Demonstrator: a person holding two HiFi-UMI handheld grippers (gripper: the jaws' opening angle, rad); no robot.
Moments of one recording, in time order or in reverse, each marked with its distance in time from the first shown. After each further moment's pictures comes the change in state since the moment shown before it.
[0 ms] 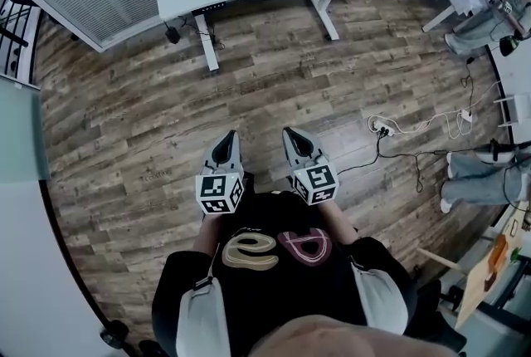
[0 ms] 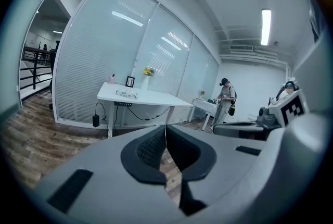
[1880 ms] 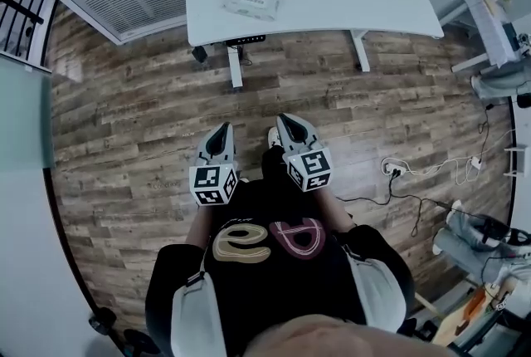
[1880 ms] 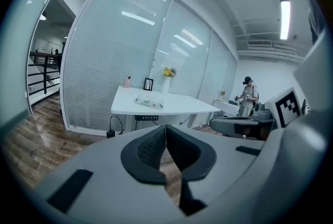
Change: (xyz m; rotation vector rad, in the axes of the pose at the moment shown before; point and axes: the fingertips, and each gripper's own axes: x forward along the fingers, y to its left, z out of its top) left arm 0.152 0.179 0.086 -0.018 0.007 0.158; right arm 0.267 -0.031 0.082 -0.019 0.002 0.168
